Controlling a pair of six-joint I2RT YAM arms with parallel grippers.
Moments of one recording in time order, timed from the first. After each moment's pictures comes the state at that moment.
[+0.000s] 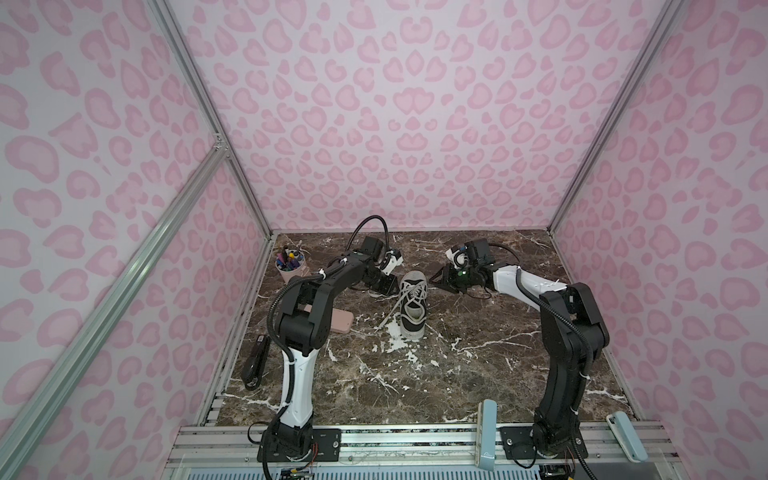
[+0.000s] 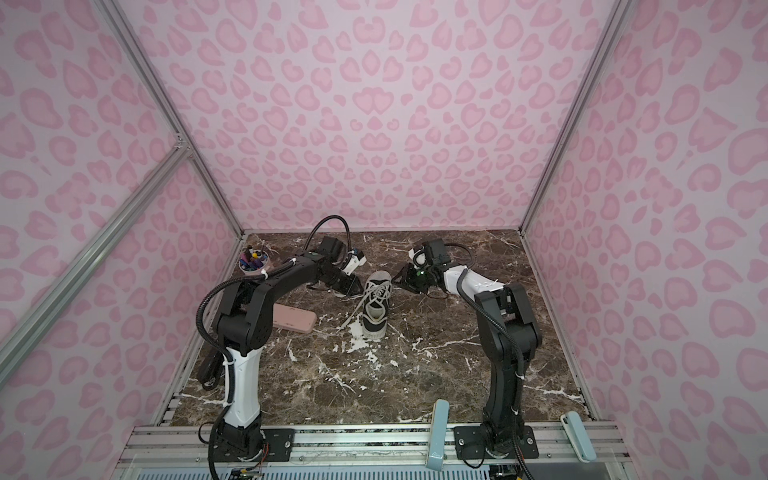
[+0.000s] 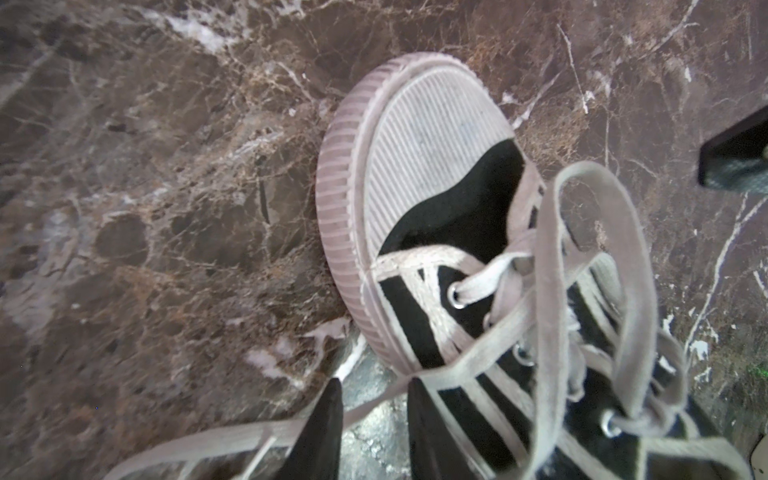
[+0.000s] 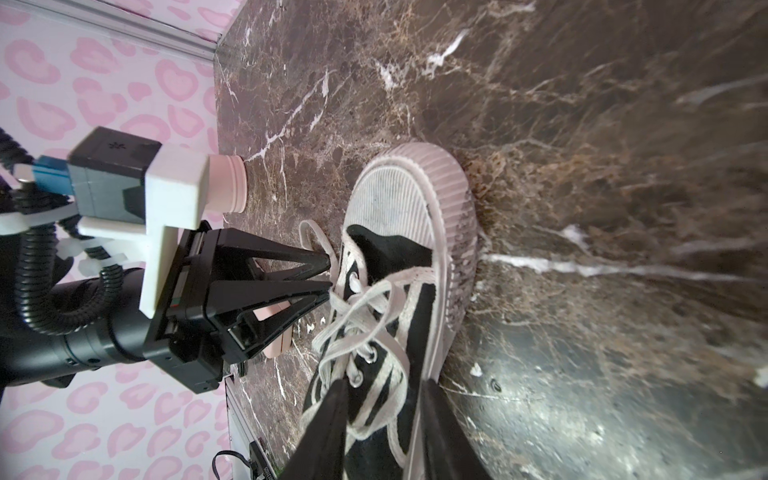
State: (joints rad) left arm -0.38 2.15 1.62 -0.63 0.43 0.12; right arm 0.31 1.95 1.33 -0.28 -0.63 0.64
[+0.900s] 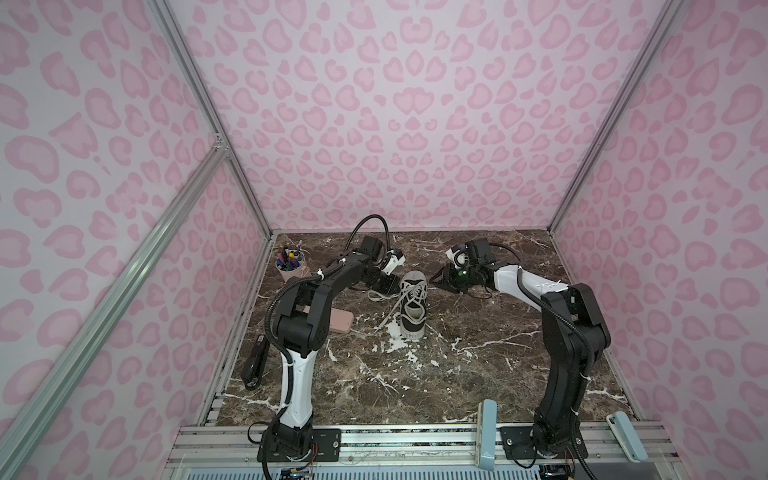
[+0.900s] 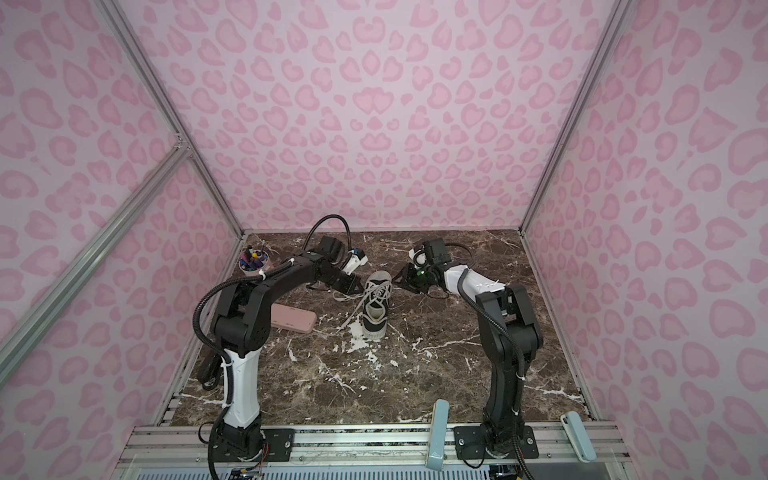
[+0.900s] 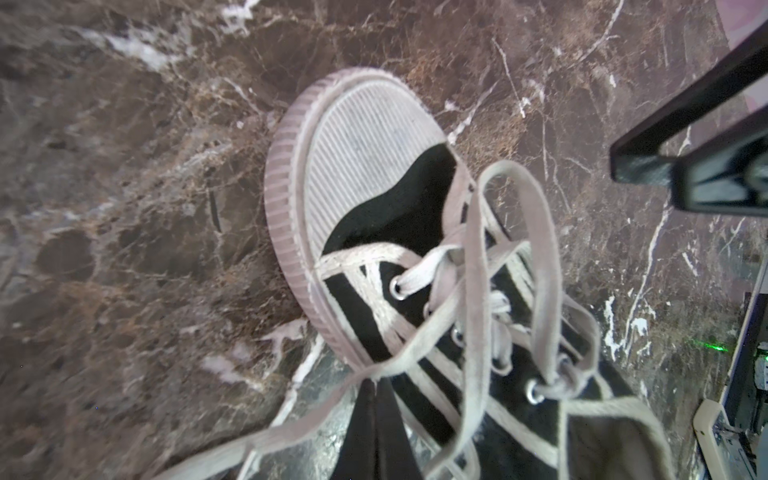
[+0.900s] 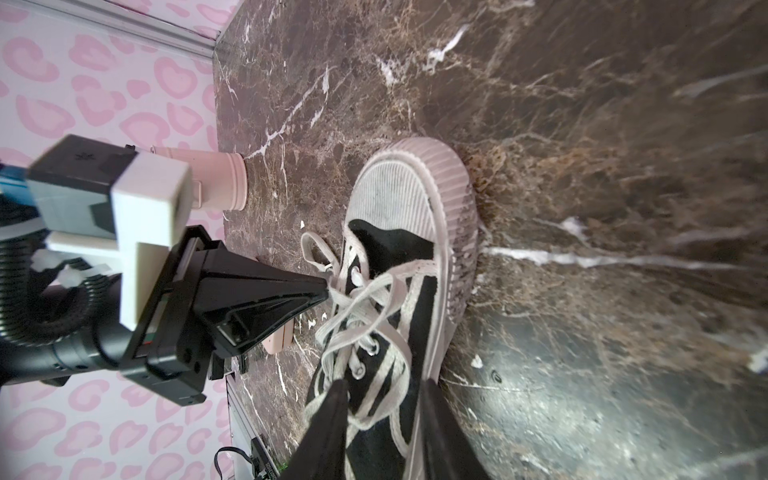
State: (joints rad) left arm -0.38 2.12 1.60 -0.63 0.52 0.14; right arm 0.32 1.94 1.33 -0.30 -0.63 0.64
